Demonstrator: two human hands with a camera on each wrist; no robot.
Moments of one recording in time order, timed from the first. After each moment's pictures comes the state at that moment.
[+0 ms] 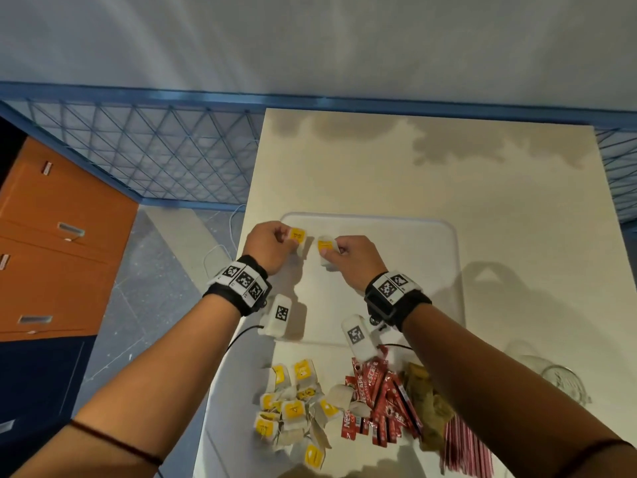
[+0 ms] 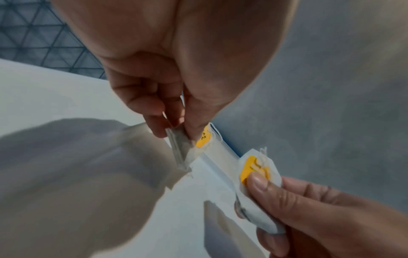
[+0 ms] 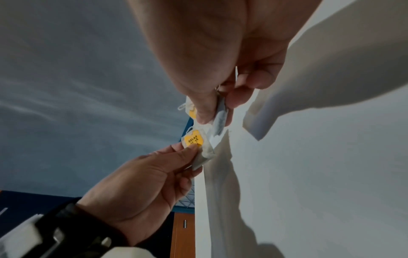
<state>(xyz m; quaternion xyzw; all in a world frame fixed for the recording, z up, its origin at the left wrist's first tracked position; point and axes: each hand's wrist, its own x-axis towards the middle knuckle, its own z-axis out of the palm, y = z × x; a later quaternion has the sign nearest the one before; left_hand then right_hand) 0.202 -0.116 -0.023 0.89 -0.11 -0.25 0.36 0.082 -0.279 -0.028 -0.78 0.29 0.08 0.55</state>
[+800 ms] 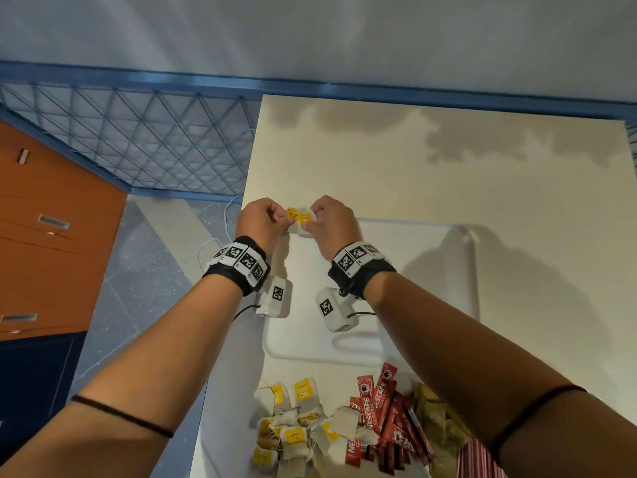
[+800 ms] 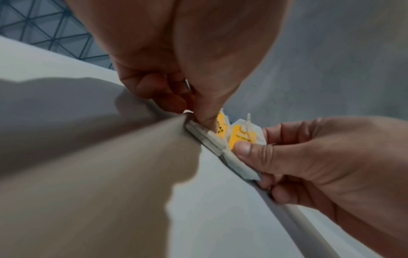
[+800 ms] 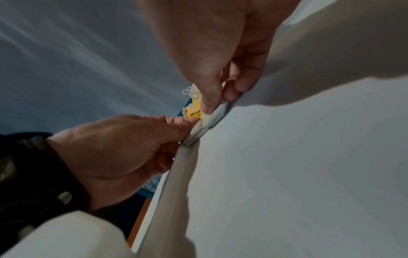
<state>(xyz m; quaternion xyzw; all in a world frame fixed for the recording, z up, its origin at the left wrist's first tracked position) 0.257 -0.136 -0.057 0.91 -0.08 -0.19 0.37 0.176 -0.274 -0.052 -0.85 0.29 0.05 0.44</state>
